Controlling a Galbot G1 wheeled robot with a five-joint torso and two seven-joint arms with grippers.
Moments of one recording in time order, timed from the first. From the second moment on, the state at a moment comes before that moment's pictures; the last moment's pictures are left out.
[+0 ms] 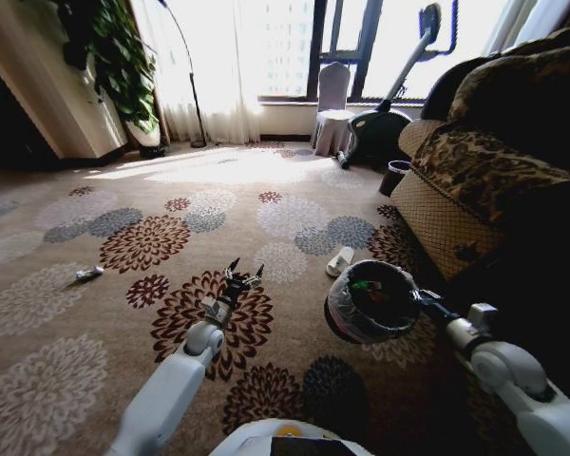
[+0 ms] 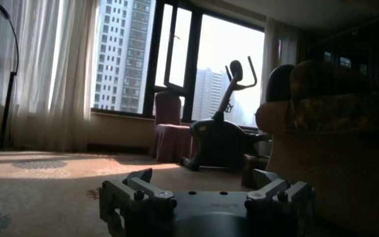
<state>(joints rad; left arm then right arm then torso) 1.07 -1.15 -0.20 -1.59 -0.48 -0.27 0.09 -1.55 0.73 0.74 1.97 0.91 -0.22 -0.02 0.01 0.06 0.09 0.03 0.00</state>
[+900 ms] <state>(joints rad) 1.01 -1.18 -0.14 -1.45 -0.47 -0.25 0.10 -1.61 0.77 0.76 2.09 0.78 -0.12 -0.02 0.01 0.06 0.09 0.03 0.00</state>
